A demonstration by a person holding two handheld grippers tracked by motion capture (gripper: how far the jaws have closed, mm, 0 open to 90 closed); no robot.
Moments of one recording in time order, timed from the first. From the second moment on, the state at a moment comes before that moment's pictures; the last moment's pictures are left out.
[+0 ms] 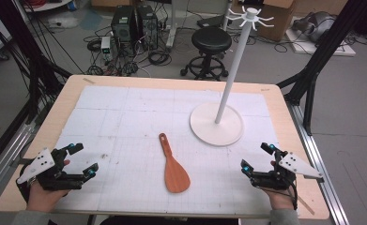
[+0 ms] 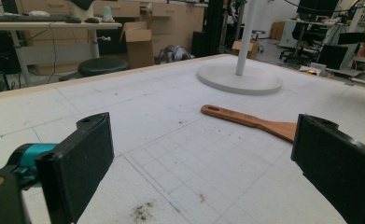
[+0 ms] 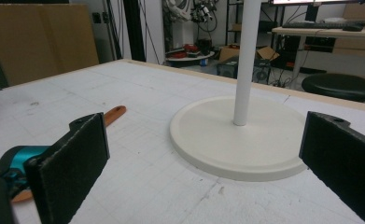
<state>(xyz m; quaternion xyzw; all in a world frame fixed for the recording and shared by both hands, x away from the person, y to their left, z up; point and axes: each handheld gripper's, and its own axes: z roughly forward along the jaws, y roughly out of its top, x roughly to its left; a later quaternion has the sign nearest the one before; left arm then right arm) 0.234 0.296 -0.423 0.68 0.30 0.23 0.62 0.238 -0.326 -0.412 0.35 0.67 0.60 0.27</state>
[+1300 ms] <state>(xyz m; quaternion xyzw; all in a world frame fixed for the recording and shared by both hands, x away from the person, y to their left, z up) 0.230 0.298 -0.424 0.68 0.31 0.23 0.62 0.257 -0.288 -0.410 0.28 0.73 0.59 0.20</state>
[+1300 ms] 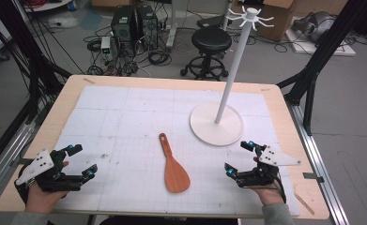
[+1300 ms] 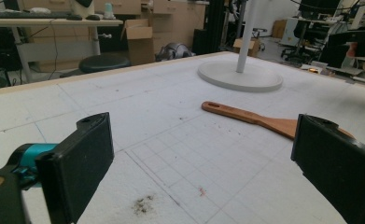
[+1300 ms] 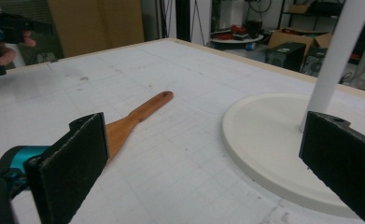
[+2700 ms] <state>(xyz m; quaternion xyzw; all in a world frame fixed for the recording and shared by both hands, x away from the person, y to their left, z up) 0.224 0.303 -0.426 0.69 0.31 0.24 0.61 0.281 -0.233 -0.410 0.22 0.75 0.61 0.12</state>
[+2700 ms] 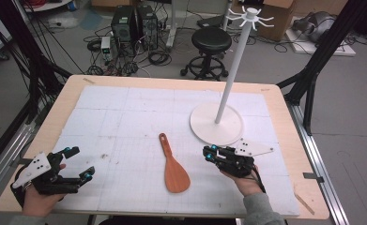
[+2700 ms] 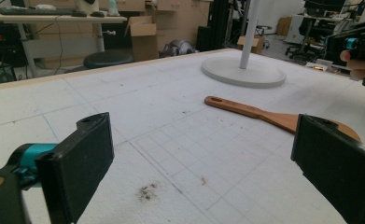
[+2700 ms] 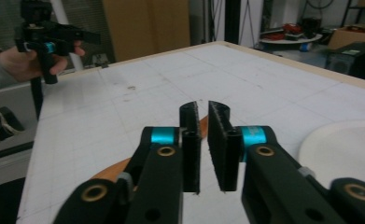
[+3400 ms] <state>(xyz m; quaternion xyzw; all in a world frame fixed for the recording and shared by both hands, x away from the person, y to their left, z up) 0.224 0.304 -0.427 0.68 0.32 0.23 0.61 0.300 -0.185 -0.419 0.17 0.79 0.58 0.07</state>
